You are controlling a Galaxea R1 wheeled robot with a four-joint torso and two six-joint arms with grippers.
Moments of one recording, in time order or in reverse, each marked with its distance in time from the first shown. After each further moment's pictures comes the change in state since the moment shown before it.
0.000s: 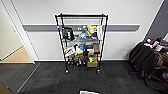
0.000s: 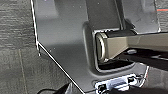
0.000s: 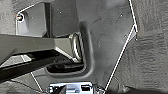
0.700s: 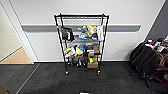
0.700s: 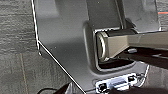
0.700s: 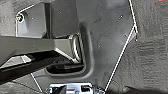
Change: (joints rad) left arm 0.003 -0.001 0.000 0.000 0.001 0.000; right arm 0.005 0.000 -0.001 -0.001 -0.001 0.000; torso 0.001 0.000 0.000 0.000
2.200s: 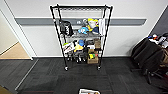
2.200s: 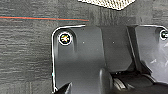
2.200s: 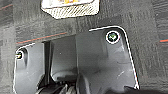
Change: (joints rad) left arm -0.204 -0.113 0.093 -0.067 -0.001 -0.017; right arm 0.230 -0.090 0.095 0.004 -0.023 0.008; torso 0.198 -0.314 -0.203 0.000
